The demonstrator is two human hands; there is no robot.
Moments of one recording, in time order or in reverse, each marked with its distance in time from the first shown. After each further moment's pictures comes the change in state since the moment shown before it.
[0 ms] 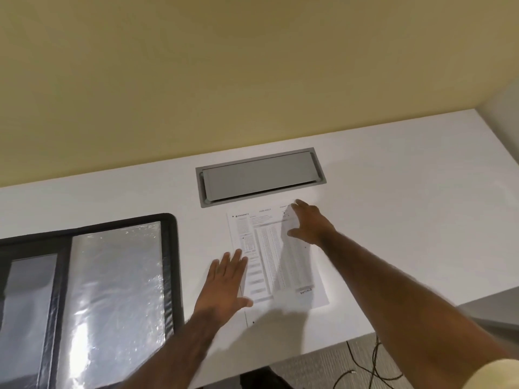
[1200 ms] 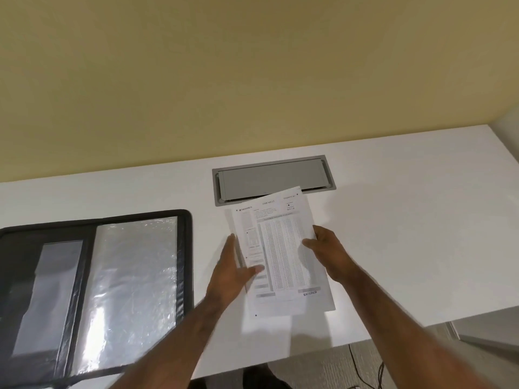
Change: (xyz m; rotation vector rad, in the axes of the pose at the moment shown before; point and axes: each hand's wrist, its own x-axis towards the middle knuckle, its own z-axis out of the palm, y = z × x) left_hand -0.006 0.010 -0.037 -0.987 0.329 -0.127; right_hand -0.086 -0.023 0.007 1.110 0.037 0.046
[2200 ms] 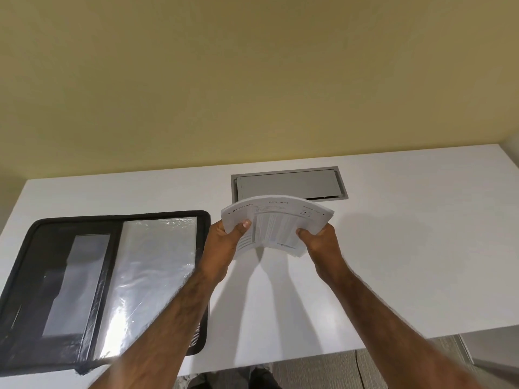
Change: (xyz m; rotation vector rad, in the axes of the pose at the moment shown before) left_hand -0.012 0.071 -0.074 -0.664 0.132 0.109; right_hand -0.031 -0.050 0.064 0.194 0.180 -0.261
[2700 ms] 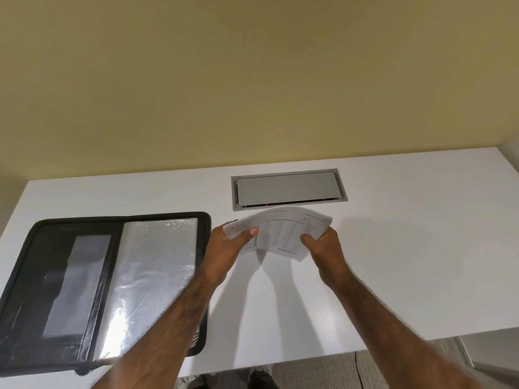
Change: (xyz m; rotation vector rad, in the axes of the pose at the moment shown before) left_hand -0.006 0.001 0.004 0.017 0.020 -0.010; right_hand -0.008 -0.002 -0.006 -0.034 -0.014 -0.002
